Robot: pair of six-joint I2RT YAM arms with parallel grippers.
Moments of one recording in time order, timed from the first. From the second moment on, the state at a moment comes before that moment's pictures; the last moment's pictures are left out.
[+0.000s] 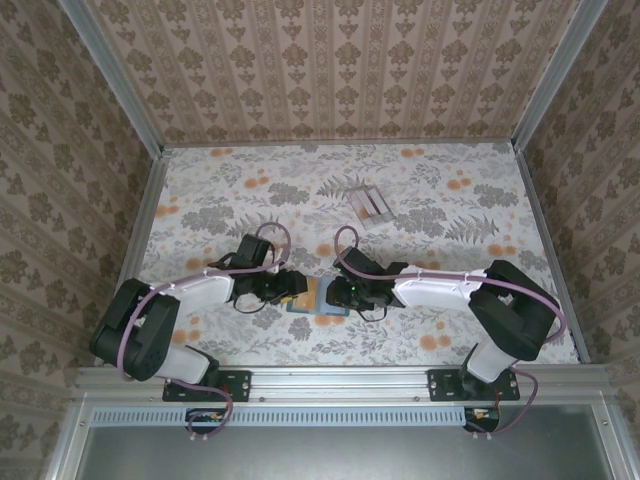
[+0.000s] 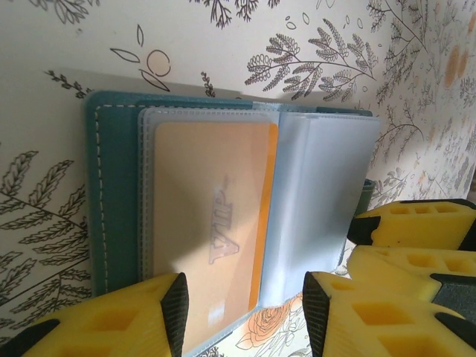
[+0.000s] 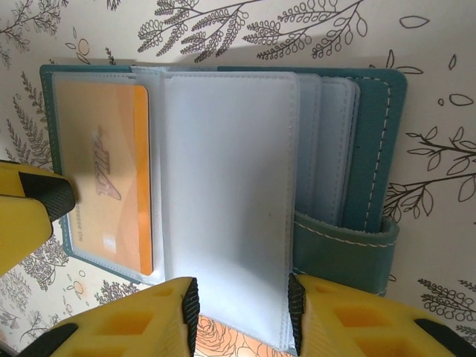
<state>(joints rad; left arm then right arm) -0.52 1.42 0.56 -0.16 0.60 -0.70 0.87 1.61 0.82 -0.25 -0.09 1.00</state>
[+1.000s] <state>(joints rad) -0.52 1.44 0.56 -0.14 0.61 -0.70 0.88 1.64 0.85 -0.21 -0.11 1.00</state>
